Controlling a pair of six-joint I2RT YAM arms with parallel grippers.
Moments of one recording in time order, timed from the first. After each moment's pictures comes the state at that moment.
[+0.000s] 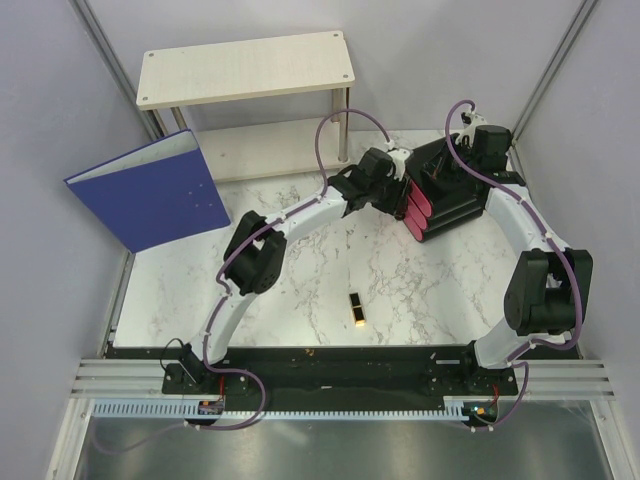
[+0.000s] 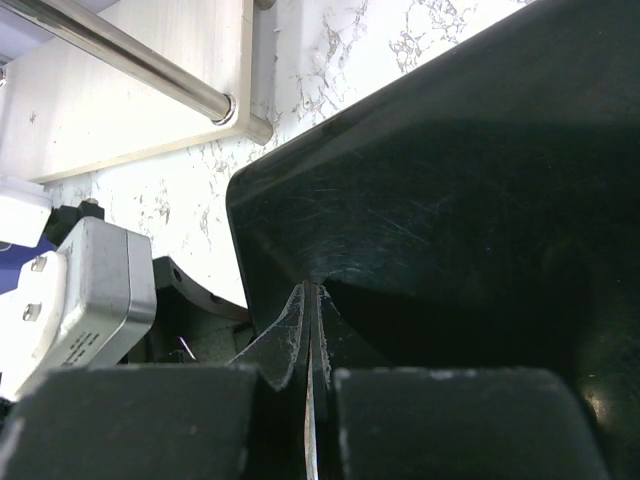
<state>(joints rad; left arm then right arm) -0.79 2.35 2.06 -0.31 0.20 -0.22 0.00 1.64 1.28 -0.20 -0.37 0.35</state>
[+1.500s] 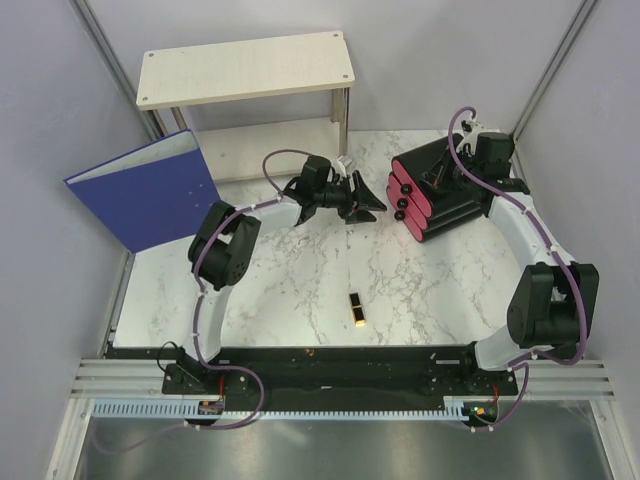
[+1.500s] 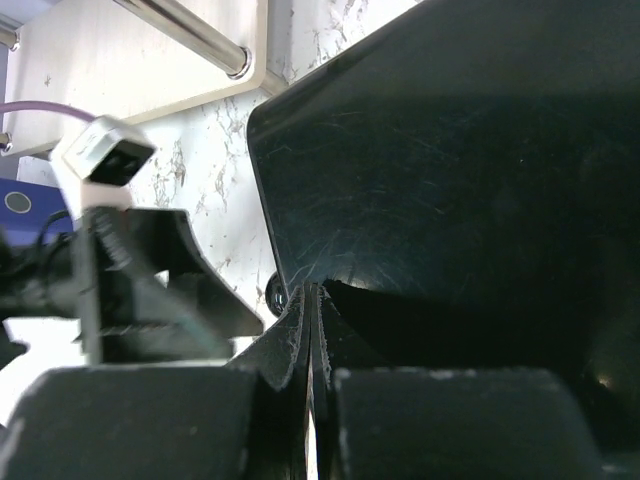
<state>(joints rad) -0.56 2.16 1.48 0.23 0.76 -1.03 0.00 1.55 1.23 -0.26 -0.41 0.36</state>
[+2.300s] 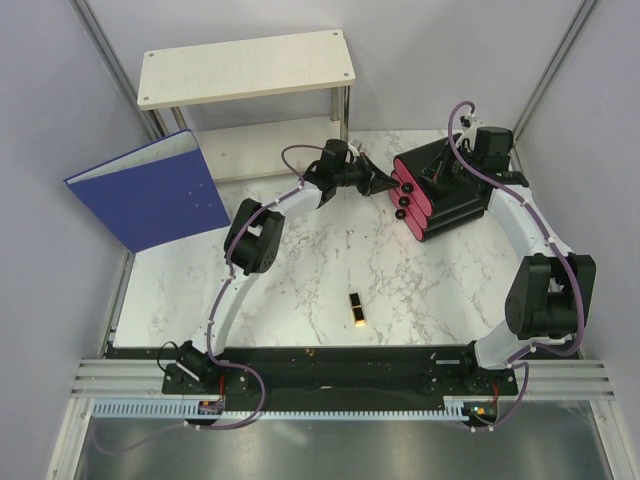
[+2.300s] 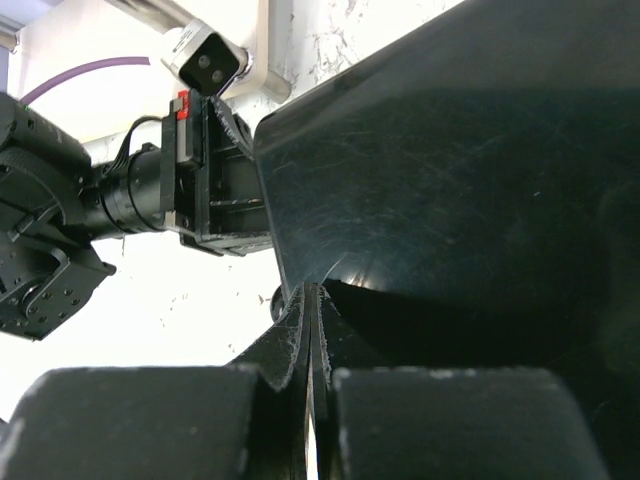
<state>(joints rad) -0.56 2.59 2.09 0.19 0.71 -1.42 0.00 1.60 1.29 -0.29 -0.42 0.35</state>
